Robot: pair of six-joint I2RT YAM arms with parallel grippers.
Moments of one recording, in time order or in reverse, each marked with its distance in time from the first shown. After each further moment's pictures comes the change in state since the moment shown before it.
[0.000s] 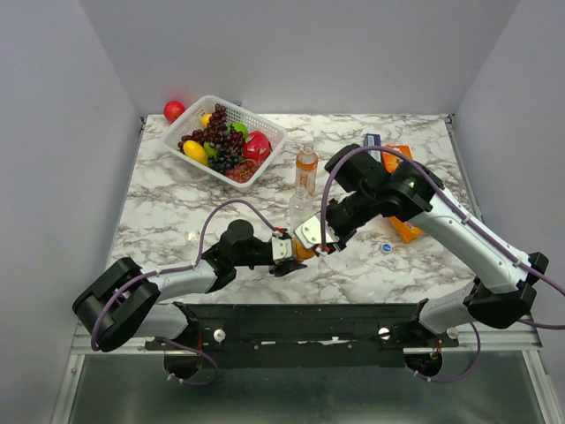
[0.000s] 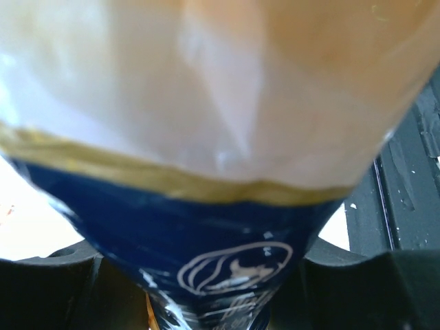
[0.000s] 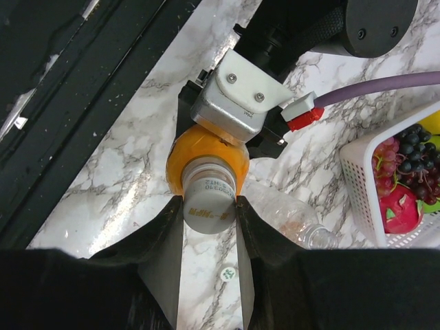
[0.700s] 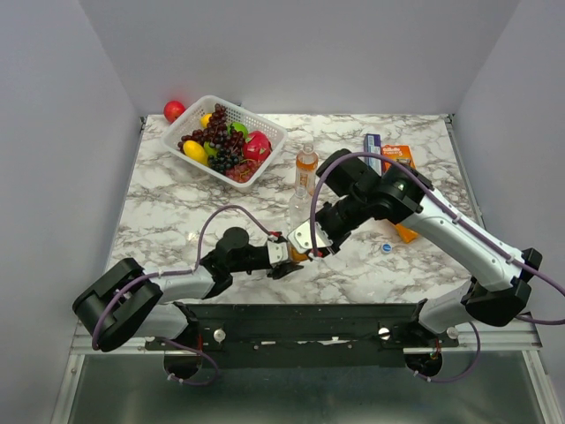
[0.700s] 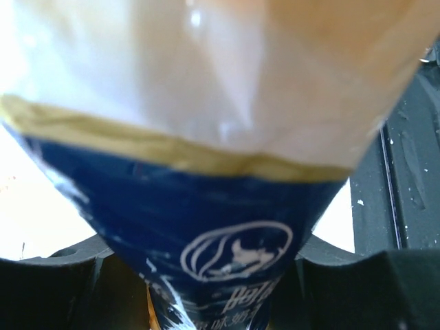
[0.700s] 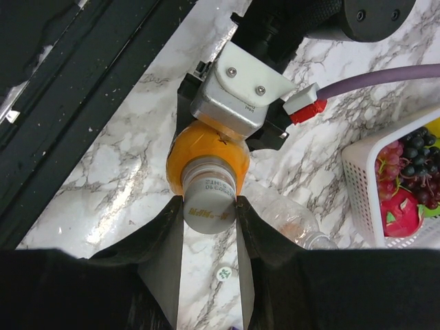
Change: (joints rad) left arm -0.002 0.000 -0.069 0.097 -0.061 -0.032; right arm 0.032 0.022 -0.012 0.015 0.055 0.000
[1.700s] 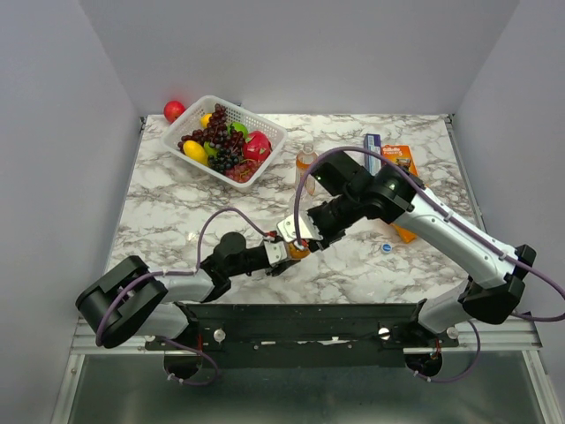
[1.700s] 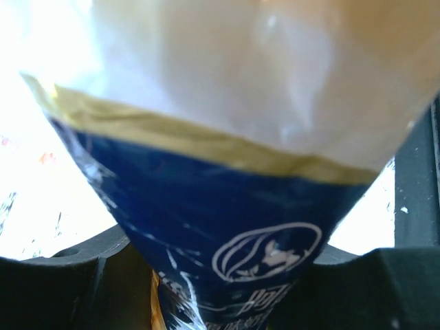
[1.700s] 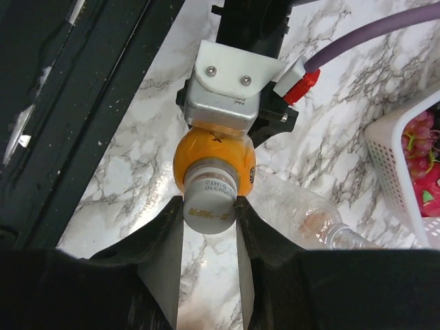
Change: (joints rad) left arm -0.004 0.026 -0.053 0.126 -0.144 -0.011; right arm 0.013 0.017 -0.027 0.058 0.026 0.163
